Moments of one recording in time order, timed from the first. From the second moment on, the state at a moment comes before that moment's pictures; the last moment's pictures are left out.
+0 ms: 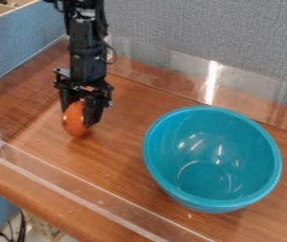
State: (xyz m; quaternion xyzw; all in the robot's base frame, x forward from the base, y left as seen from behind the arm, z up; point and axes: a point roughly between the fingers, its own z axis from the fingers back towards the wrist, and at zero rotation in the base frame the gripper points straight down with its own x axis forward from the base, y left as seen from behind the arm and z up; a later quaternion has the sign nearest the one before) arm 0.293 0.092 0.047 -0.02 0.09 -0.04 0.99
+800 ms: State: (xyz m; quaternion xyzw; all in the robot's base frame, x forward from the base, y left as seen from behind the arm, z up) arm 0.284 0.086 0.082 -0.01 0.07 -0.13 0.99
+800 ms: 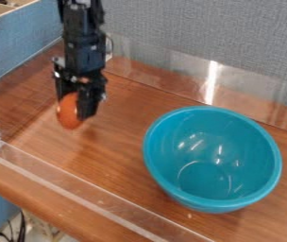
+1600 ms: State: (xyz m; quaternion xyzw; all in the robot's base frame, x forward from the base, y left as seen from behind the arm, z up) arm 0.301 0.010 0.168 0.02 0.02 -0.27 0.96
